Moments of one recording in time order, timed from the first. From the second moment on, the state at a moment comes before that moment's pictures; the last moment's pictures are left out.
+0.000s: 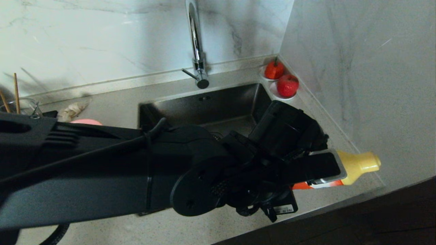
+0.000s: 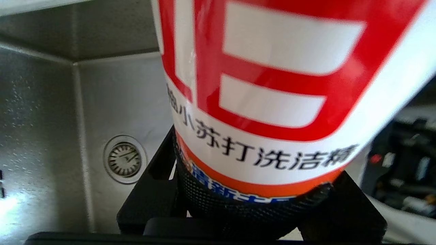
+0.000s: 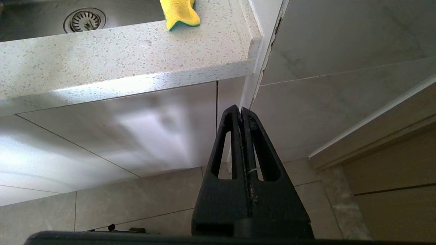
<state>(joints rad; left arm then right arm) -1.06 2.02 -1.61 0.23 0.21 0.68 -0.01 0.01 0.00 0.00 0.00 0.01</state>
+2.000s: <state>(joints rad) -1.08 2.26 -1.78 0.36 0.60 0.81 -0.01 0.01 0.00 0.00 0.00 0.01</state>
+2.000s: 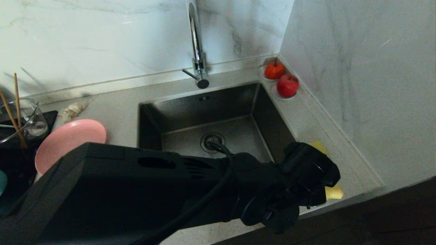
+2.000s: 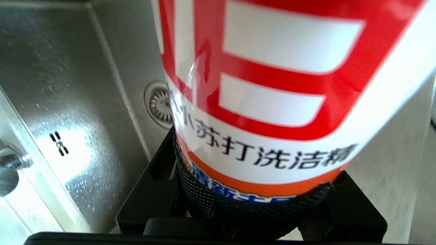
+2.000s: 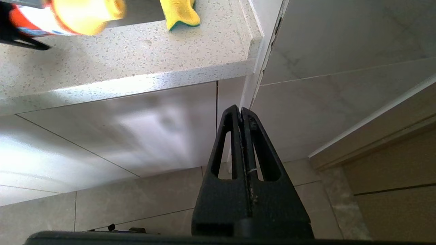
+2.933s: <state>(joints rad) -1.09 2.37 -1.92 0.42 0.79 0.80 -0.01 0.01 0.00 0.00 0.00 0.01</state>
